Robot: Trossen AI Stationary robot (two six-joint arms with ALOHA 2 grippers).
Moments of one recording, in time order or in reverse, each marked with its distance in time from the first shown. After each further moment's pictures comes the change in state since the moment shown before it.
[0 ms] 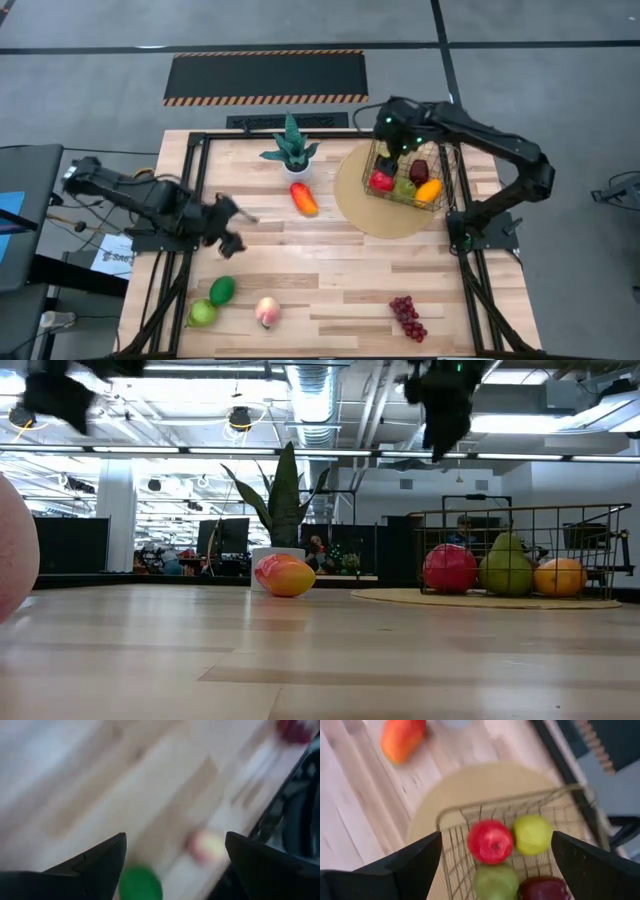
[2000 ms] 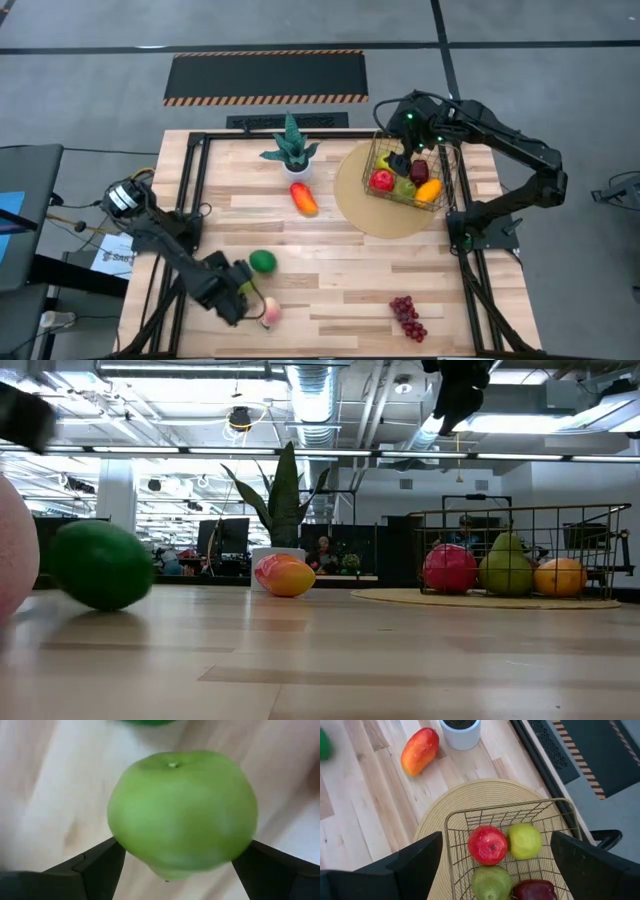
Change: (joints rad) left arm -0.471 0.676 -0.021 0.115 -0.133 -0.155; right arm 0.018 -0.113 0.032 -0.030 -0.006 -0.043
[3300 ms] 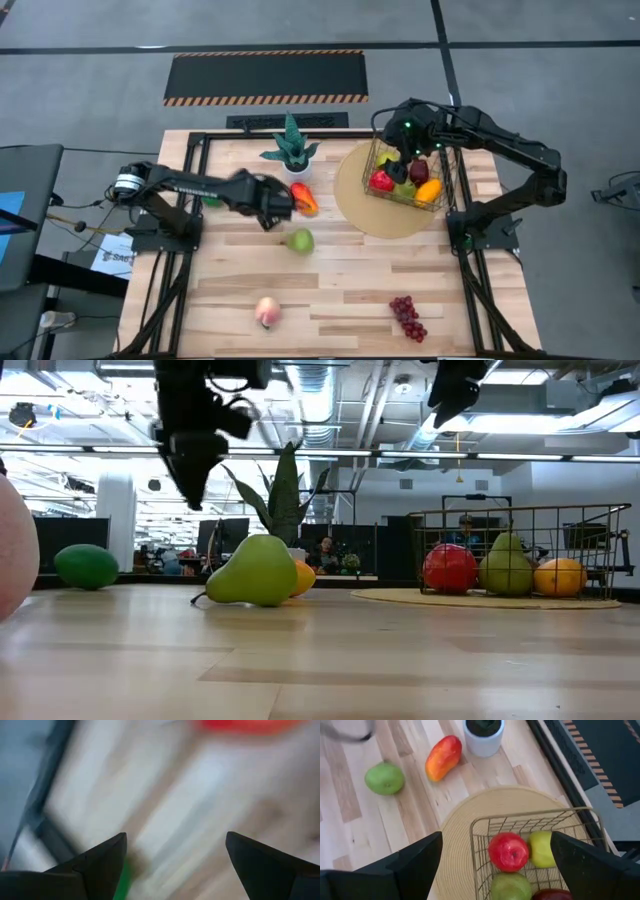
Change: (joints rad) left arm 0.772 -0.044 0.298 -0.368 -0.328 0.650; right arm 0.084 0.000 0.000 0.030 -0.019 0.064
